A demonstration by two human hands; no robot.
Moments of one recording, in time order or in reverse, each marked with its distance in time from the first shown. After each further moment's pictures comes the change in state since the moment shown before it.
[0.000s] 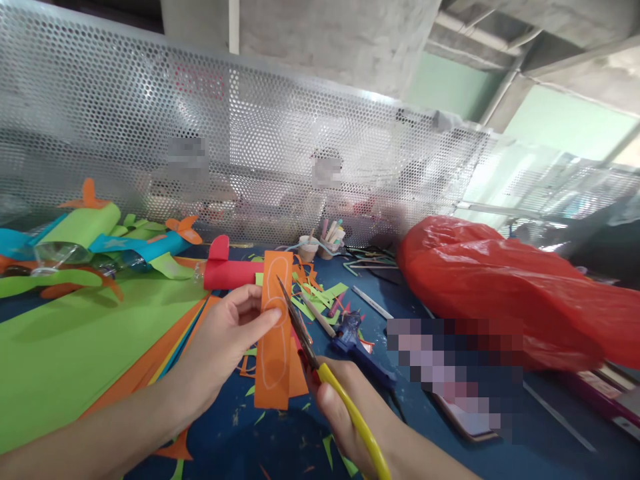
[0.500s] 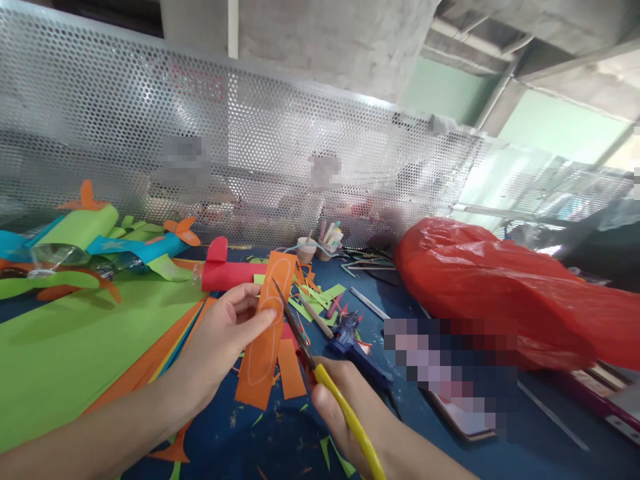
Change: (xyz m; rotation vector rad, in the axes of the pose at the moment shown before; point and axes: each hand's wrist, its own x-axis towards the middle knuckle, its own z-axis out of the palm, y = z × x) left_hand 0.001 0.001 0.000 -0.011 0.047 -0.026; right_hand 0.001 -0.001 -0.002 -0.021 -0.013 0.003
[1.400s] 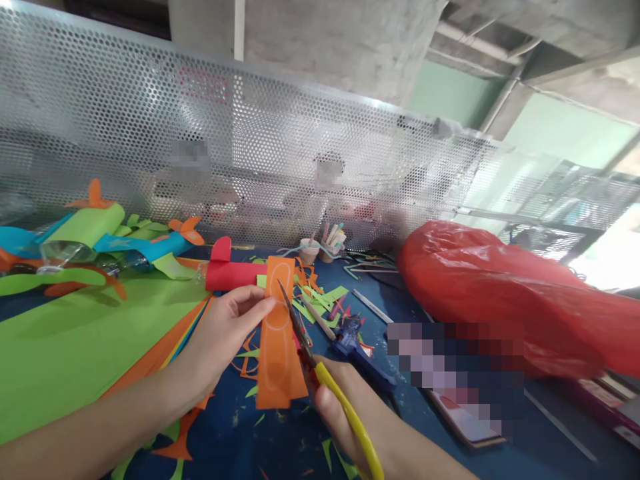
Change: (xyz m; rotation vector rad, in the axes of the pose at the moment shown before) left_hand 0.011 -0.005 -0.007 0.070 0.066 0.073; right_hand 0.002 0.000 -0.002 -0.021 -0.032 -0.040
